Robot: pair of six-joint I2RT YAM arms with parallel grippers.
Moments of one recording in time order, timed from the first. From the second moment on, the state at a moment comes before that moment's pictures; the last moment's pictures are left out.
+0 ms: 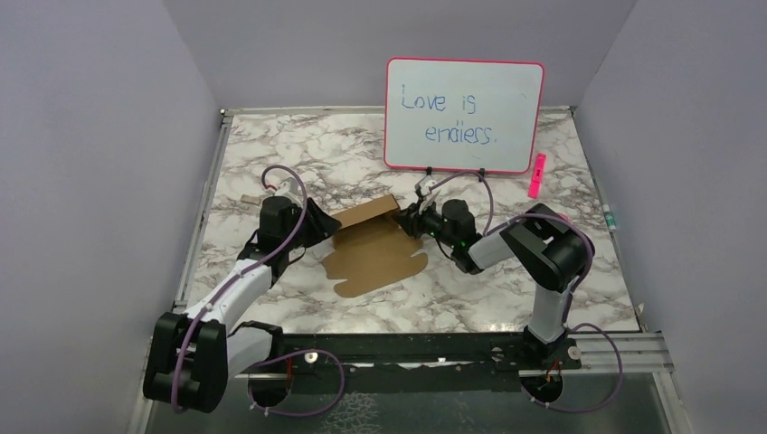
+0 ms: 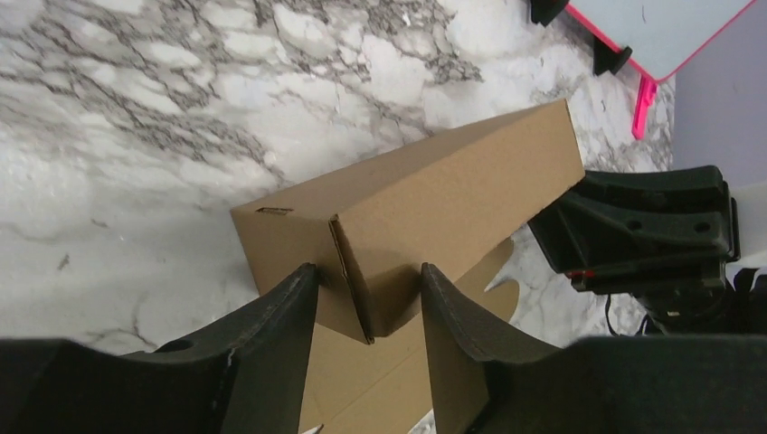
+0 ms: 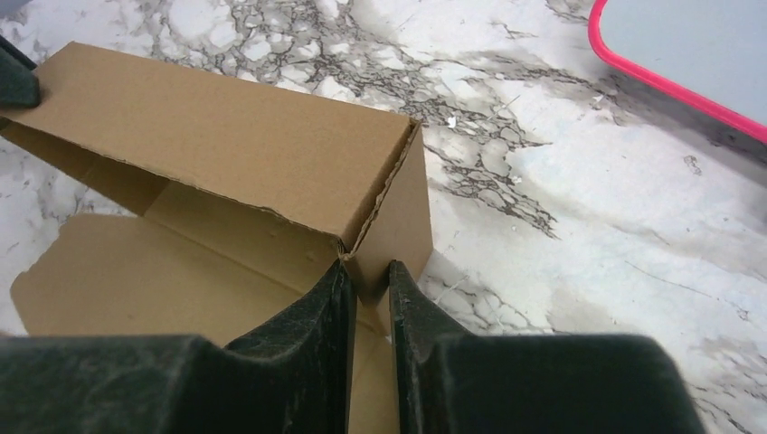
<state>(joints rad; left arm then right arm) -0.21 1.11 0.46 0.14 0.26 -0.71 0.66 1.90 0.64 1.09 -0.22 0.11</state>
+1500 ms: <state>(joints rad) -0.50 1.41 0.74 0.02 0.31 -0.55 0.72 1.81 0.51 1.11 -0.27 0.02</state>
